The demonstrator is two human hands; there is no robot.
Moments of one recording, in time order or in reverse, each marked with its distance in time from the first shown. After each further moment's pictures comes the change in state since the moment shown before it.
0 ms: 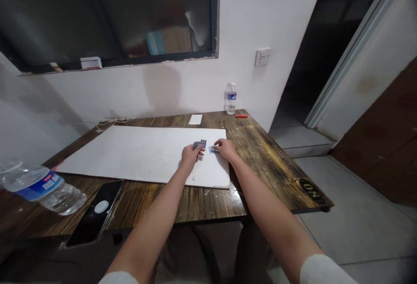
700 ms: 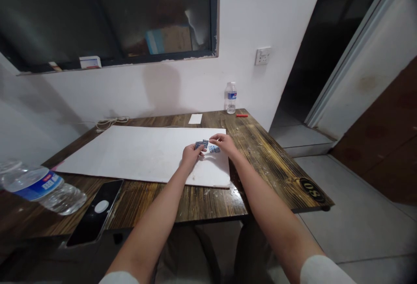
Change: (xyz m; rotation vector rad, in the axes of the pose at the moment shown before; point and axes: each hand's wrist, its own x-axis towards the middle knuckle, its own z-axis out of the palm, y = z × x) left_hand 0.000 0.000 0.001 -0.021 -0.054 0.046; right_hand 0.006 -0.014 -0.010 0.442 -0.071 -0.184
